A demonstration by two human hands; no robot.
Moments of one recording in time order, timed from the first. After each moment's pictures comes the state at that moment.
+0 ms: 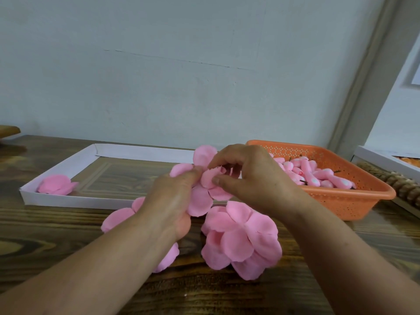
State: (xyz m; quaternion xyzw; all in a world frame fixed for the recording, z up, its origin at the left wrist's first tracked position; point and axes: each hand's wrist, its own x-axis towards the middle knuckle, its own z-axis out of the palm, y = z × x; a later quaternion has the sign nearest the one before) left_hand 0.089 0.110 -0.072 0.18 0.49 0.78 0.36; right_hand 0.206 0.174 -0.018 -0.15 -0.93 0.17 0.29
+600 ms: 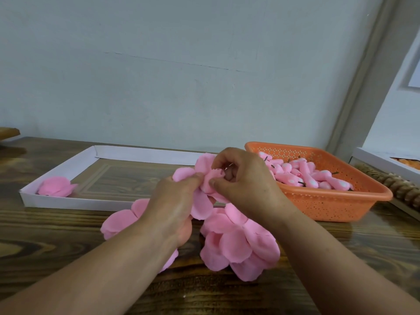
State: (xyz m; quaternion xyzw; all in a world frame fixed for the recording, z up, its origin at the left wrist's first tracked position) left_hand 0.097 0.105 -0.072 0.20 0.48 0.78 0.35; right_hand 0.199 0.172 -0.032 -0.20 -0.88 0.26 0.34
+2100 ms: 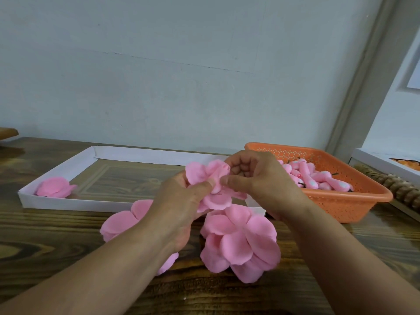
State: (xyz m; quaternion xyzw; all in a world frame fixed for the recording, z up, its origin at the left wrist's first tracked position) left_hand 0.103 0.094 -0.067 0.32 0.48 0.73 0.37; right_hand 0.211 0.199 -0.036 -0.15 -0.81 0.45 0.33
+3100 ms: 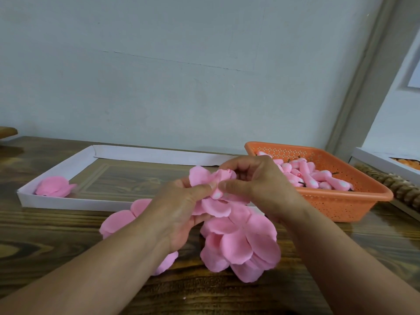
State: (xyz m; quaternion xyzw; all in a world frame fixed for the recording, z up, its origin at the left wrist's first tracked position) left_hand 0.100 0.093 -0.066 0.25 0.49 0.71 0.44; right_hand 0.210 0.198 -0.043 -0.13 -0.81 0.47 0.31
